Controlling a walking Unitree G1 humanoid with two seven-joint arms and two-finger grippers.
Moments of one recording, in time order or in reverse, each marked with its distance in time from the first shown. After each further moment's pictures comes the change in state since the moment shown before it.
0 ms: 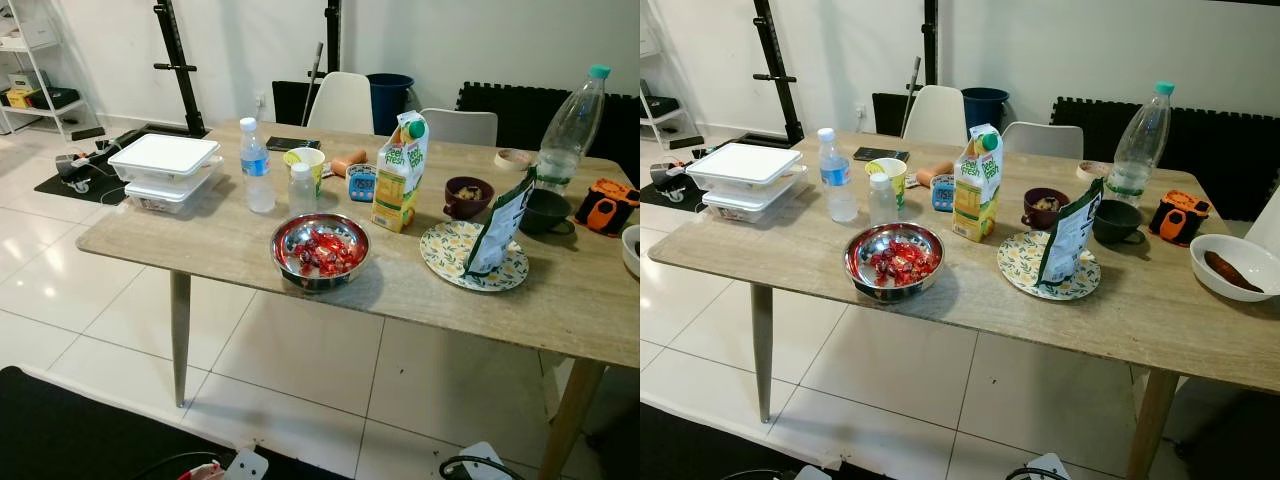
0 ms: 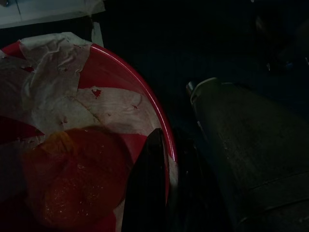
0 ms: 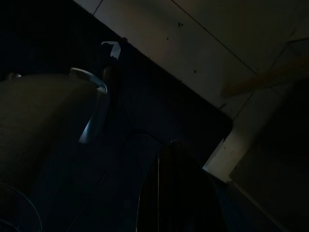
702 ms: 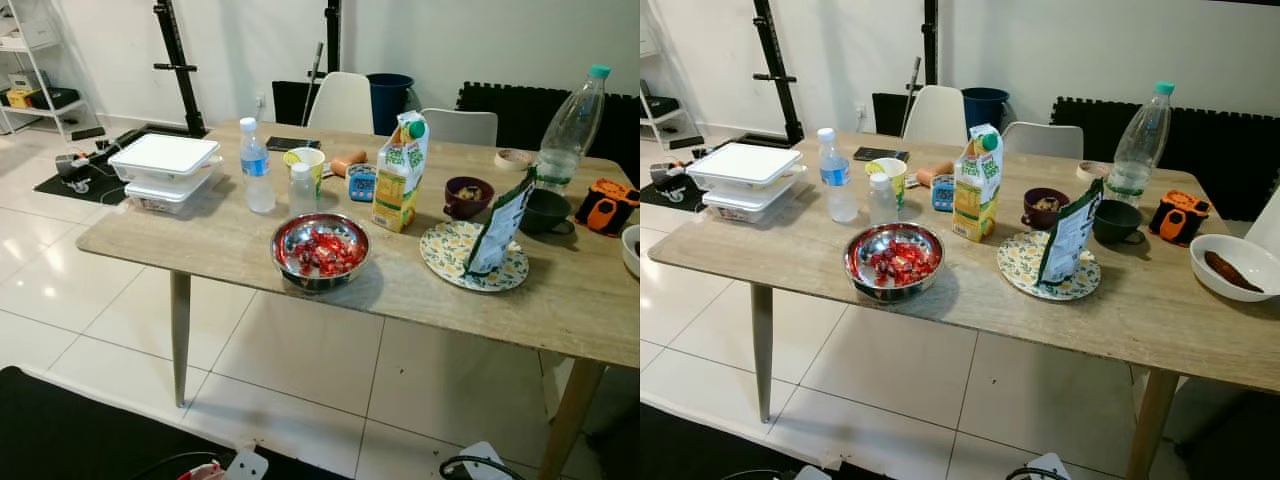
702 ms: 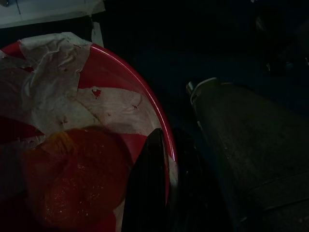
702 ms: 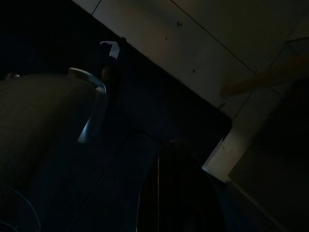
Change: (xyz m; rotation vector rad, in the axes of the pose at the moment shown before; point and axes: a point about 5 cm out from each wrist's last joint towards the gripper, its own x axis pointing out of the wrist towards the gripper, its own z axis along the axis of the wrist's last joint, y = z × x) left arm 0.000 0.000 0.000 -0.001 0.000 0.000; right arm 0.000 0.000 -0.001 0.000 0.001 -0.004
